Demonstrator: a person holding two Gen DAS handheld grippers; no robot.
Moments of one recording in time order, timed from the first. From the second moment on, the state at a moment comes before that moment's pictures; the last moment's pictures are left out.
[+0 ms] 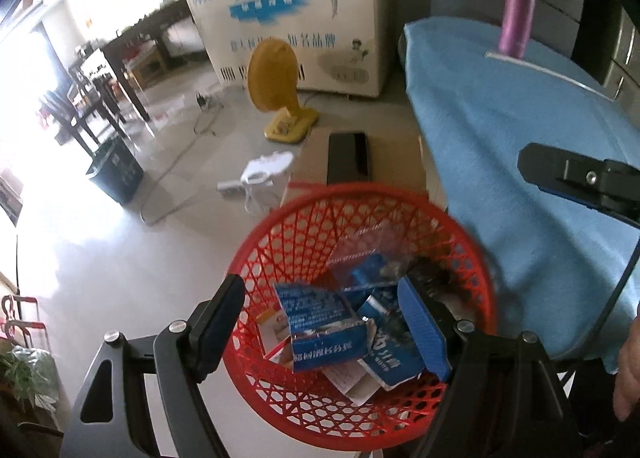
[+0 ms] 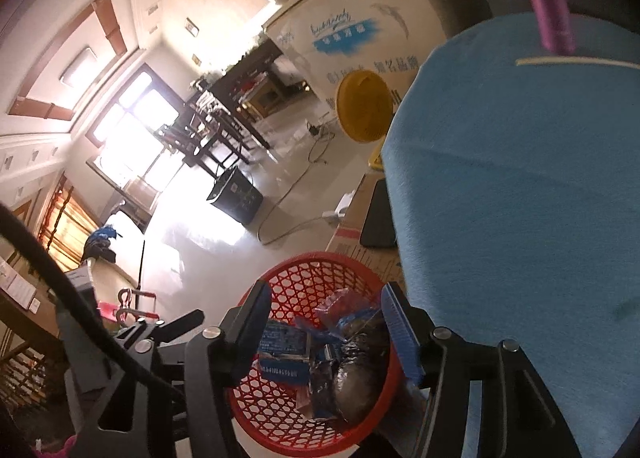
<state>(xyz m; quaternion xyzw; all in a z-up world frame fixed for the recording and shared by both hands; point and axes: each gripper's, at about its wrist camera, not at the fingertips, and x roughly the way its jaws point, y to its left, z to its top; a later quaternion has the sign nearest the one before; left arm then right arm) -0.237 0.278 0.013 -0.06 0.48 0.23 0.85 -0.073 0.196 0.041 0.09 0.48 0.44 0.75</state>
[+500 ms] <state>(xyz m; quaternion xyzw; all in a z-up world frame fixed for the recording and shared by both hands) -0.242 0.209 0.094 0.00 0.39 0.21 0.90 -0.085 0.091 0.111 0.12 0.39 0.40 0.82</state>
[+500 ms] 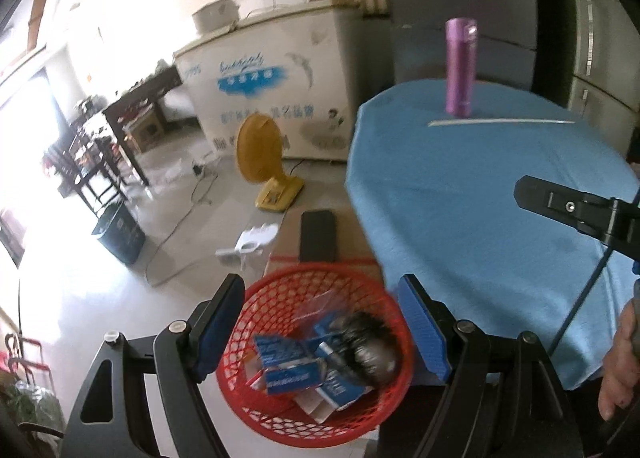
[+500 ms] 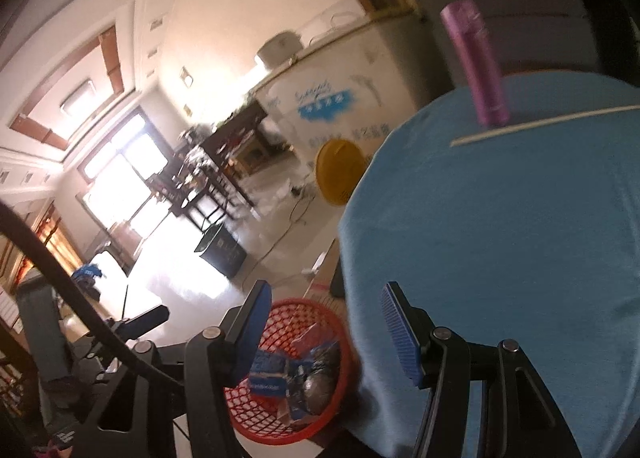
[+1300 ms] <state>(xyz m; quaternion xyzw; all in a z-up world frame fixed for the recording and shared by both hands) -0.171 0.059 0.164 0.06 0.32 0.11 0.94 -0.109 -0.104 0.193 0.08 0.29 0.19 0.94</state>
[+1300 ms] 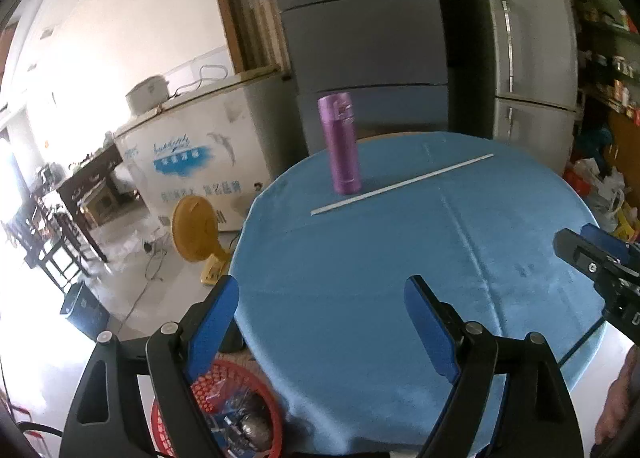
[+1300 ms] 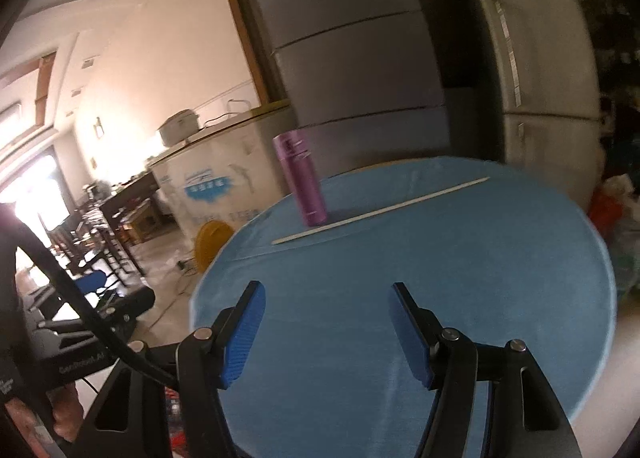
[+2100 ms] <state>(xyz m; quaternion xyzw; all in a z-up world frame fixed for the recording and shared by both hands) -0.186 -0.045 0.187 0.09 0.29 0.05 0.95 -0.155 -0.221 0.230 0.07 0.25 0.06 0.96</state>
